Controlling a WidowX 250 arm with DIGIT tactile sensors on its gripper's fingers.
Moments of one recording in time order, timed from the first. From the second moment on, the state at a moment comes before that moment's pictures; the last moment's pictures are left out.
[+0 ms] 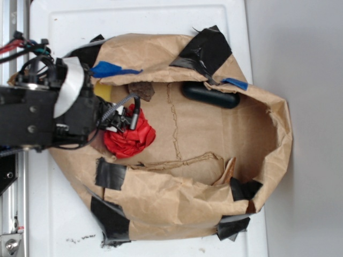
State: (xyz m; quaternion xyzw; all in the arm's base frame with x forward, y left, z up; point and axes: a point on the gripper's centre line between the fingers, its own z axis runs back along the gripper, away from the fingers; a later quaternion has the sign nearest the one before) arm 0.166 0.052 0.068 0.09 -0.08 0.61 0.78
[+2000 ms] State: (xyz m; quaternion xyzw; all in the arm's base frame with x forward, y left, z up) arm 0.190 0.051 0.071 0.11 -0.05 0.64 0.76
